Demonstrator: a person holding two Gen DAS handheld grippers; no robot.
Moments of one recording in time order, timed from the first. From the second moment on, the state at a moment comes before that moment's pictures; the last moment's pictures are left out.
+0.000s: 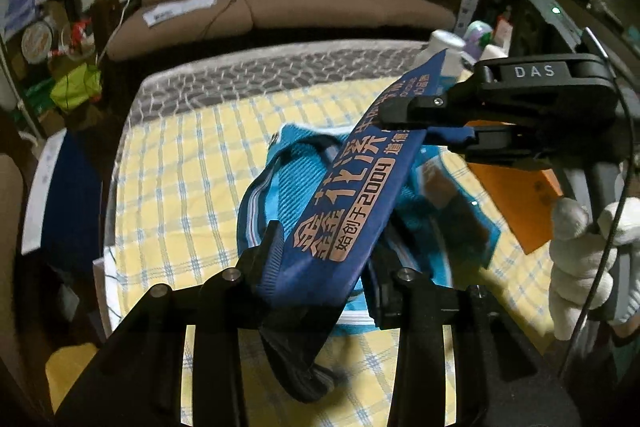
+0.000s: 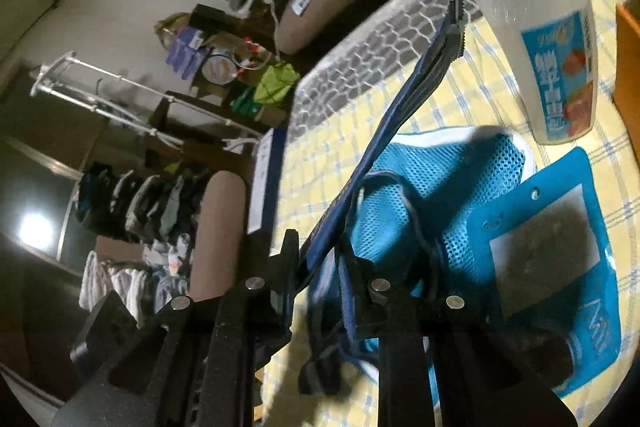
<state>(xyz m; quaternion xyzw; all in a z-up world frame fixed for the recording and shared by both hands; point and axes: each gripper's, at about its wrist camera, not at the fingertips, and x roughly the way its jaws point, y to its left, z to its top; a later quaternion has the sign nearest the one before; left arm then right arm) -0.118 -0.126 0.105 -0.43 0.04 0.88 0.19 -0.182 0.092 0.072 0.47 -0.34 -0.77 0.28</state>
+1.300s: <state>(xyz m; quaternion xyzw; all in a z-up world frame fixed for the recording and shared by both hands) -0.057 0.201 0.121 -0.41 0.20 0.80 0.39 -0.032 0.369 0.108 0.37 -0.43 -0.81 0.12</state>
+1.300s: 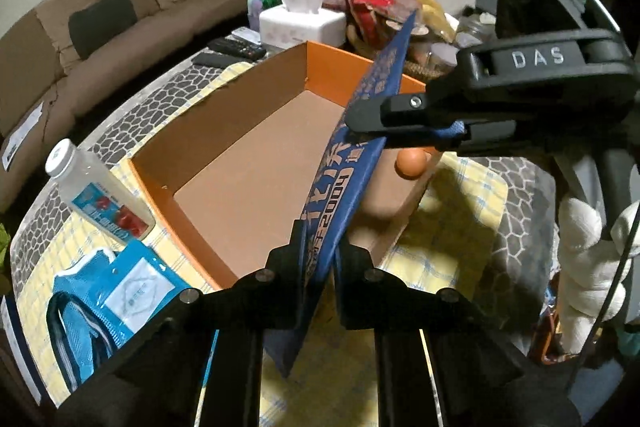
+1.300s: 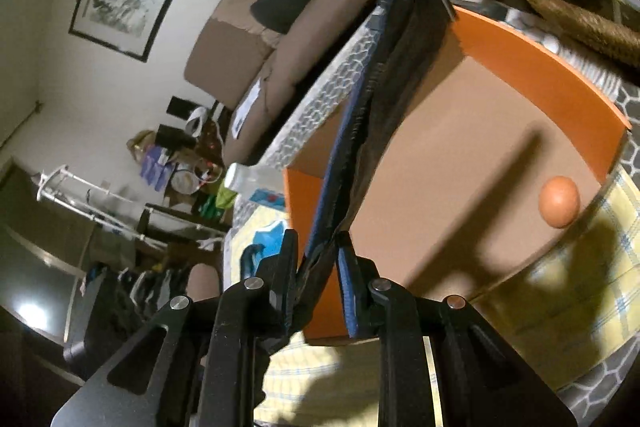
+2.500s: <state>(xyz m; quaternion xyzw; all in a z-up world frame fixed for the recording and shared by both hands) -0.039 0.257 0.074 -0.40 0.35 0.75 0.40 -0.015 0.415 0.110 0.38 -0.41 -0.83 0.06</state>
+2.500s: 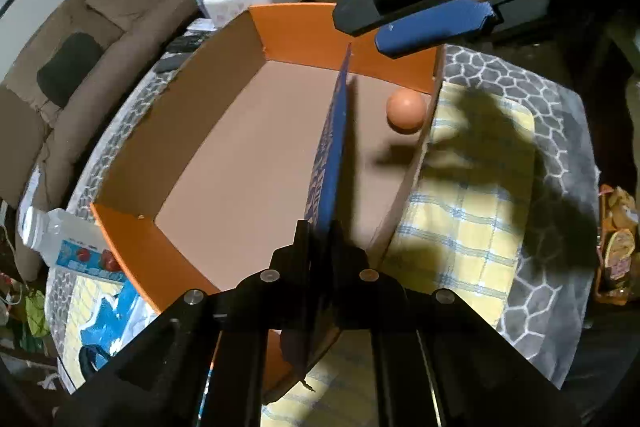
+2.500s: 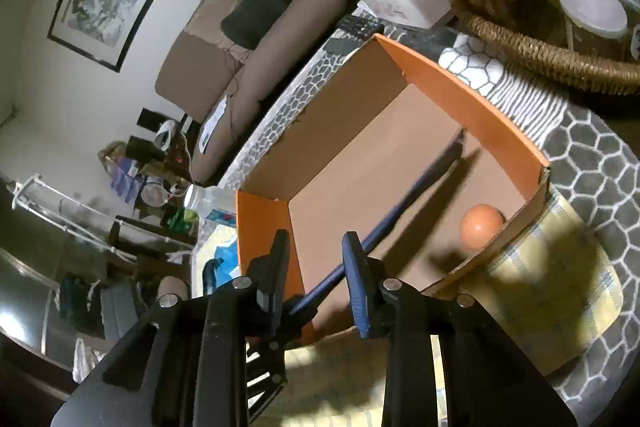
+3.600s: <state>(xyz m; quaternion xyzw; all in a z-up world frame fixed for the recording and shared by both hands) -0.041 0.177 0.116 -0.41 0.23 0.77 0.42 -0.004 0.396 0.127 0.37 -0.37 -0.85 0.02</state>
